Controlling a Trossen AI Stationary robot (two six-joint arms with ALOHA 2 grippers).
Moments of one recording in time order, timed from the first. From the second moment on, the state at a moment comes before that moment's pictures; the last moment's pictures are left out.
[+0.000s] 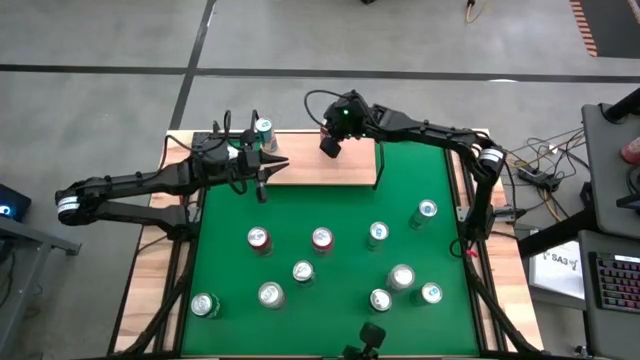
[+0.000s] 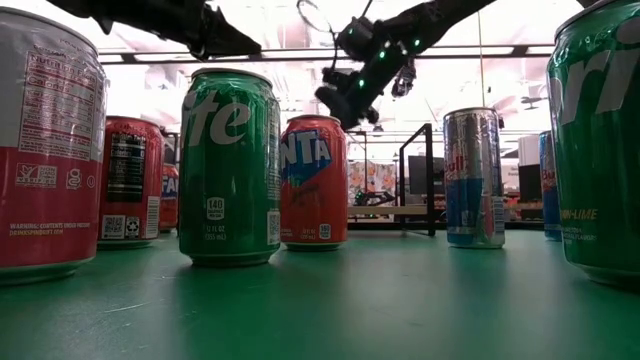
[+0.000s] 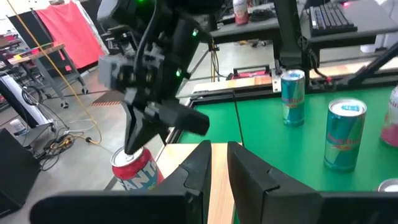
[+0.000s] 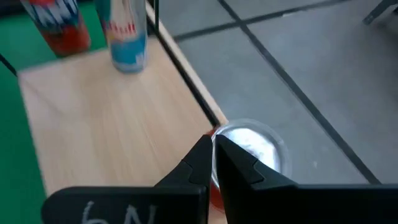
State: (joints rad) left arm 0.30 0.96 0.72 0.08 -0.02 0.26; right arm -0.51 1.87 1.59 -0.36 0.08 -0.10
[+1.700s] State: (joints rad) left arm 0.14 0.95 0.72 0.13 0.12 0.02; right arm 0.21 1.63 1.60 -1.03 -0.07 1.04
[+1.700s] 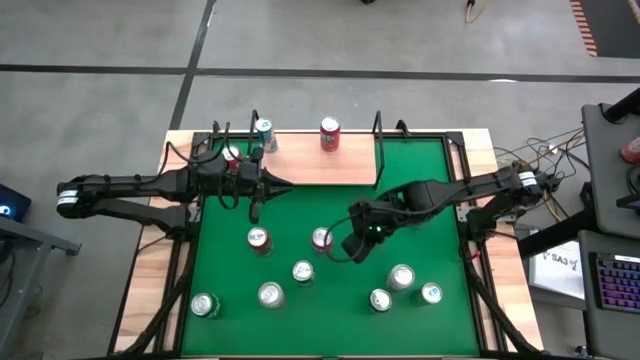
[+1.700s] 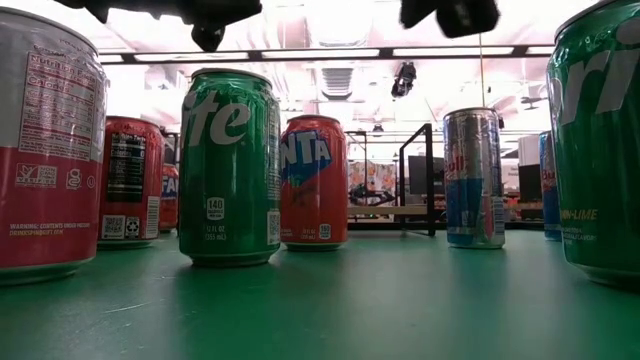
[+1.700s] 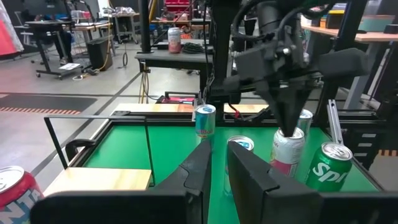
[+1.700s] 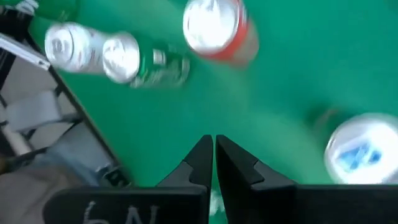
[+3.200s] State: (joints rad) left arm 0.15 0.95 0.72 0.13 0.12 0.07; right arm 0.39 1.52 1.40 -1.37 -0.21 1.47
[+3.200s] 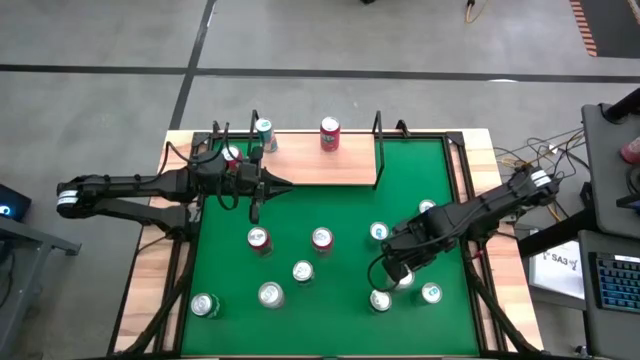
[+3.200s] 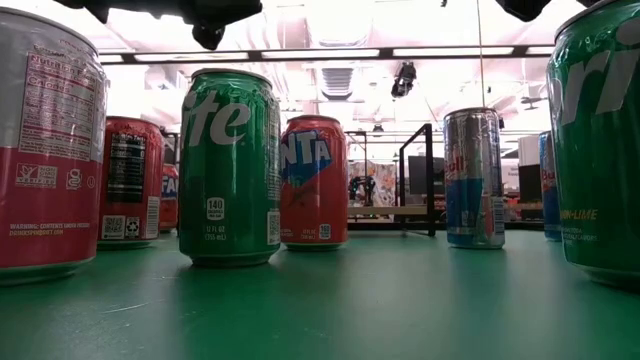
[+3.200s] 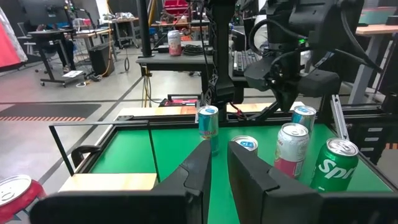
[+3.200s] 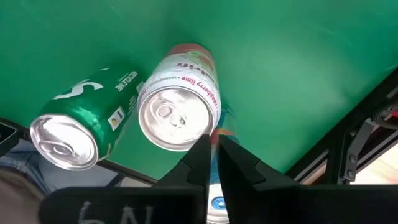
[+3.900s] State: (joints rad) left arm 0.15 0.95 0.72 0.13 0.12 0.07; right arm 0.39 1.59 1.40 -1.29 -0.23 1.50
